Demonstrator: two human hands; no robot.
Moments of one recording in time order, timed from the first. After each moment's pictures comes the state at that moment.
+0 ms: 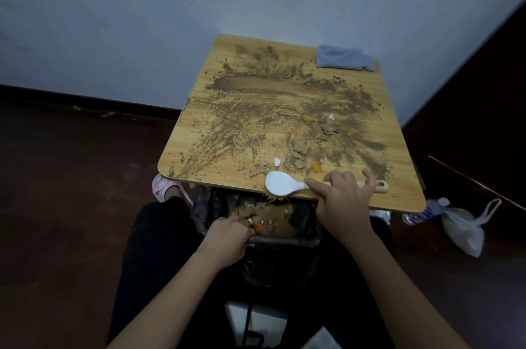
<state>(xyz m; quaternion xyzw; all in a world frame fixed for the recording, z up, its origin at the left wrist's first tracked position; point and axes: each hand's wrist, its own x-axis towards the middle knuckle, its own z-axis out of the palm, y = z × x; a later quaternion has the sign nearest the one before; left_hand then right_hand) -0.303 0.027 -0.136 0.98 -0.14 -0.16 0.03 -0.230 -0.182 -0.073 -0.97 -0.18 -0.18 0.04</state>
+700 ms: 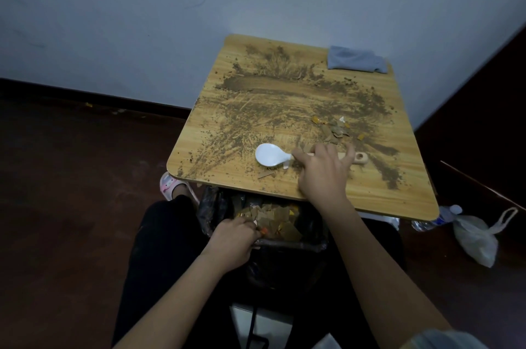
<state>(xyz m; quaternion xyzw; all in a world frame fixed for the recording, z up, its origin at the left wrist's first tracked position) -0.306 0.030 -0.138 0.98 -0.14 -0.15 0.04 -0.185 -0.123 -0.064 -0.98 -0.15 -0.10 0.01</state>
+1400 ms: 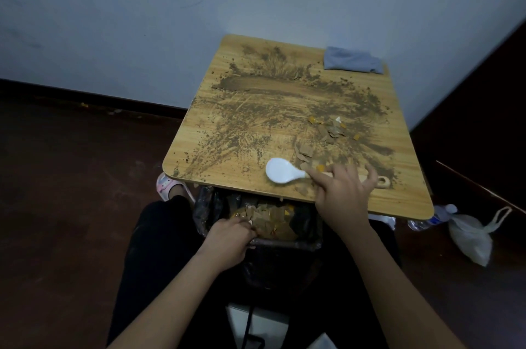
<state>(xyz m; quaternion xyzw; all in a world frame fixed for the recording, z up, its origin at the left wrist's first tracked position) -0.306 0.031 -0.135 0.98 -0.13 -0.16 0.03 -0.214 -0.168 -0.070 -0.97 -0.15 -0.17 0.08</state>
